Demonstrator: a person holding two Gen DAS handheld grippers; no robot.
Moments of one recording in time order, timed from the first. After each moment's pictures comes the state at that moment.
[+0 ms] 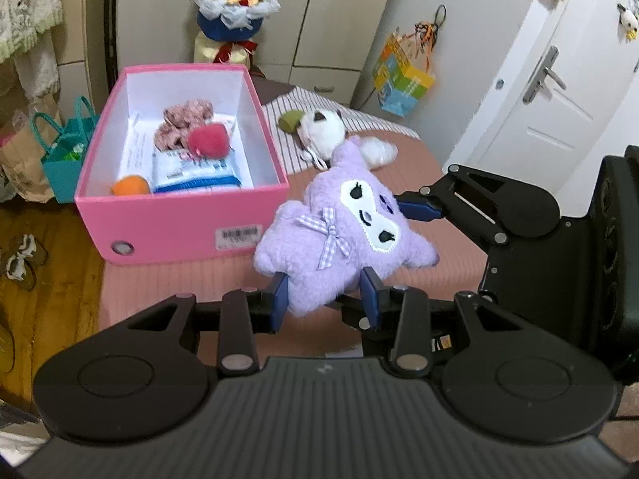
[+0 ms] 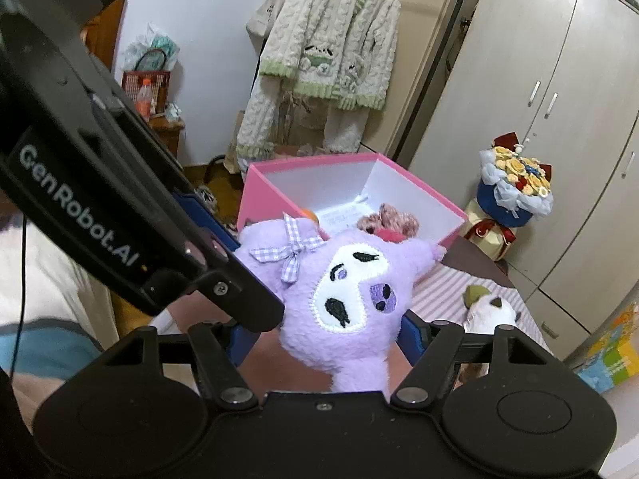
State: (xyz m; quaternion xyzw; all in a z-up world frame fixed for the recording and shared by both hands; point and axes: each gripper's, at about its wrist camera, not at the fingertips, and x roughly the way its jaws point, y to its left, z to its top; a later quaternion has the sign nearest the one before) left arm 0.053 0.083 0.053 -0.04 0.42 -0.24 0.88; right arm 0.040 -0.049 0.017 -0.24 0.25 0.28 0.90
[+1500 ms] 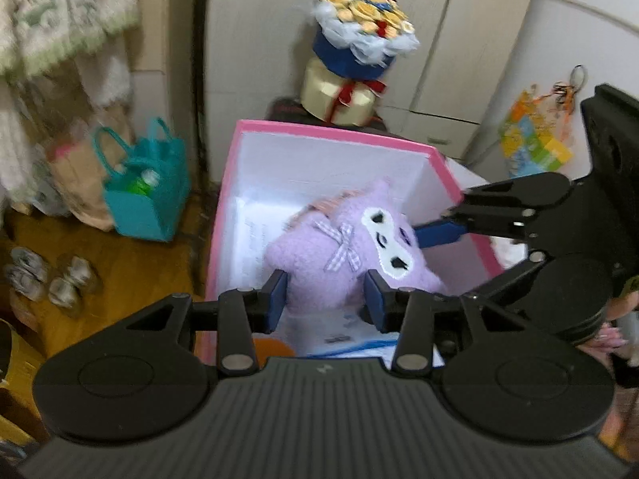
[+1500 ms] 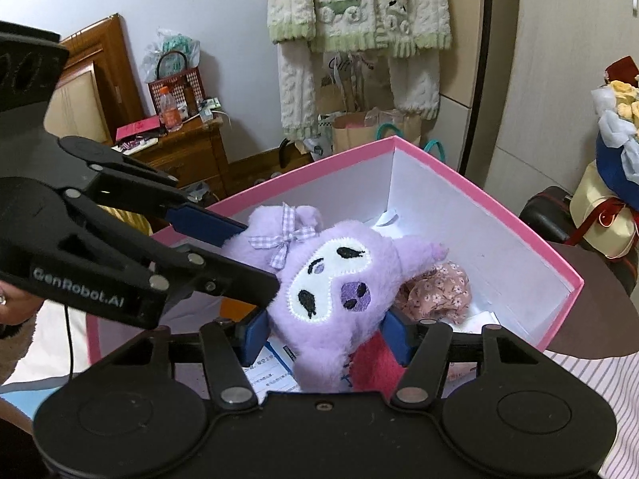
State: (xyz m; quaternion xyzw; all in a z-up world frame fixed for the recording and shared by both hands) left arm 0.274 0.154 -0.005 -0.04 0.39 -0.10 0.92; right arm 0.334 0.003 -0.018 -0.15 0.38 0.43 0.81
